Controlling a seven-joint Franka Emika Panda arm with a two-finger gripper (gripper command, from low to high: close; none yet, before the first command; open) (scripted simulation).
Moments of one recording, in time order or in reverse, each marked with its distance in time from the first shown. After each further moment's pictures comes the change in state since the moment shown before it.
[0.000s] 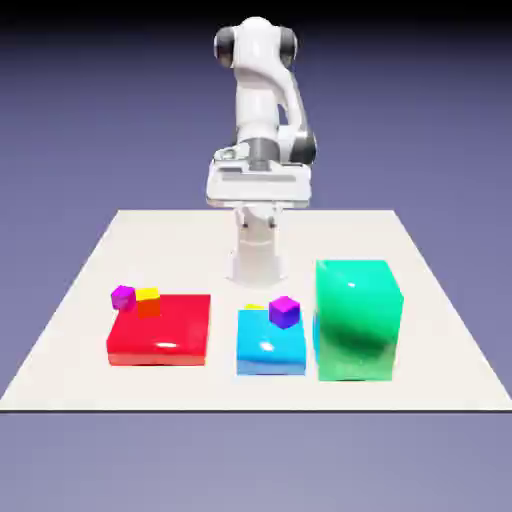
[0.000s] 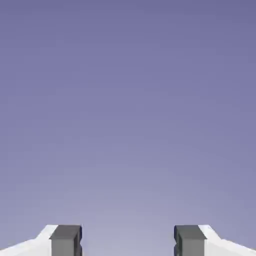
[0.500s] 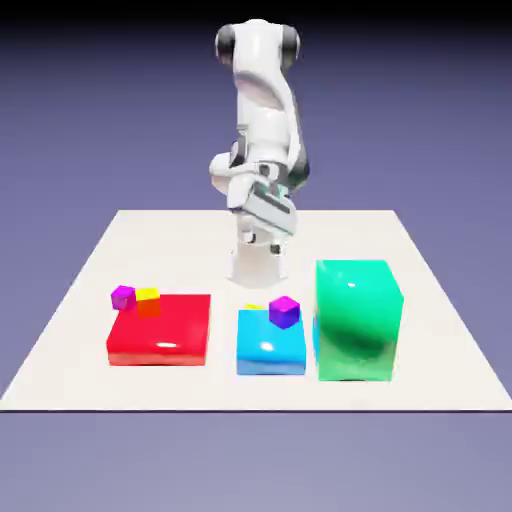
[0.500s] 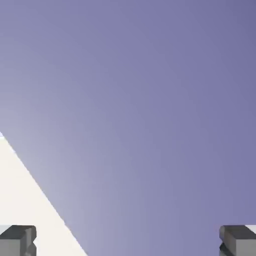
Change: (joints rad) arm -0.055 0.074 0.017 -0.038 -0.432 0.005 -0.652
